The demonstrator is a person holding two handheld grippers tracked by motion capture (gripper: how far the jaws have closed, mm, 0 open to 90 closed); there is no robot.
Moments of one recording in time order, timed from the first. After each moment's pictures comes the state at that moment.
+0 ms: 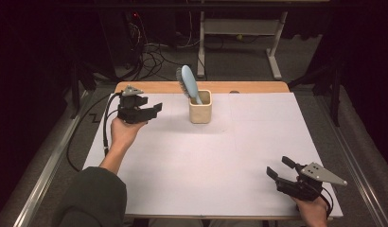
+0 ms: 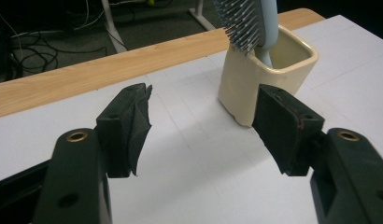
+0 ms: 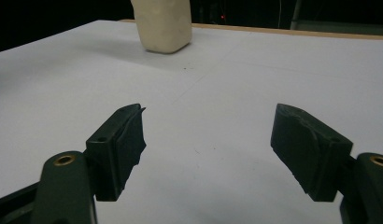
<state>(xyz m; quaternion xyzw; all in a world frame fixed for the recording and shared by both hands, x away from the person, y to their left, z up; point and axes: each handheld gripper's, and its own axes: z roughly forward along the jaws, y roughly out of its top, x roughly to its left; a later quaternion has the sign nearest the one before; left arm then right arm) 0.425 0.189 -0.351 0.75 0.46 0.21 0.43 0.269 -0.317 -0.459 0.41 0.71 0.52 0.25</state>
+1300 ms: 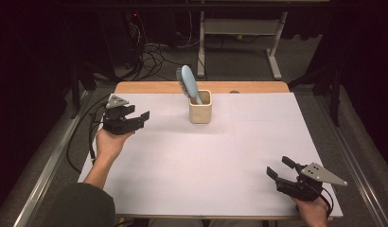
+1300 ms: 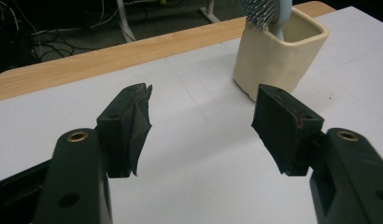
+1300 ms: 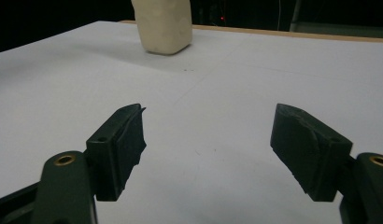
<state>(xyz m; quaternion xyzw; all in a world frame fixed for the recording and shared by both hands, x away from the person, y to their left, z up) 0.390 0.220 -0.358 0.75 0.47 0.22 0.42 0.269 -0.316 -0.458 0.41 0.71 0.52 0.26</state>
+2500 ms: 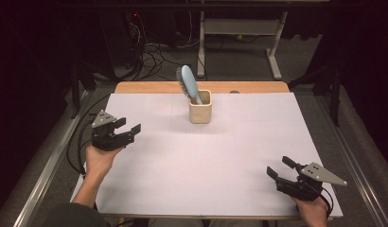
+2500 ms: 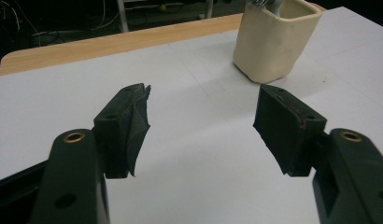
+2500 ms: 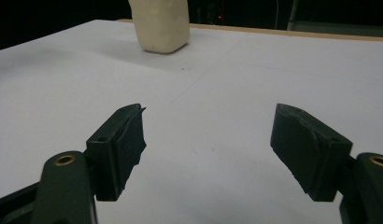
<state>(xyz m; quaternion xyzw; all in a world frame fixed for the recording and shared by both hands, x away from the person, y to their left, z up) 0.353 0.245 -0.381 0.73 0.47 0.22 0.44 0.269 -0.316 -0.459 0.41 0.71 0.51 0.26</state>
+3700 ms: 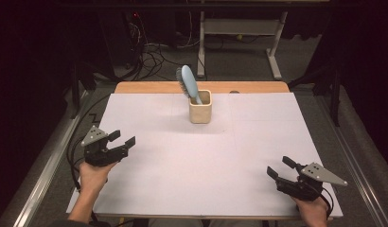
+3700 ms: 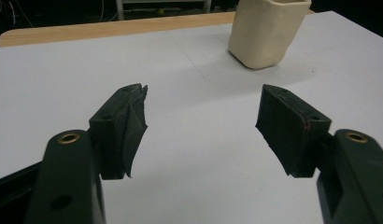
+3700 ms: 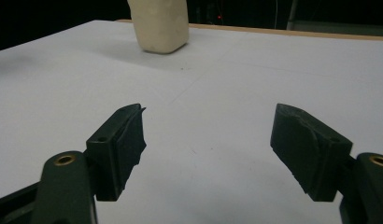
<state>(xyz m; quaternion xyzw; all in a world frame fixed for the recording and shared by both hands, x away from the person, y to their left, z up) 0.318 0.261 -0.404 0.71 0.47 0.21 0.47 0.269 -0.317 -0.459 0.42 0.70 0.51 0.26</state>
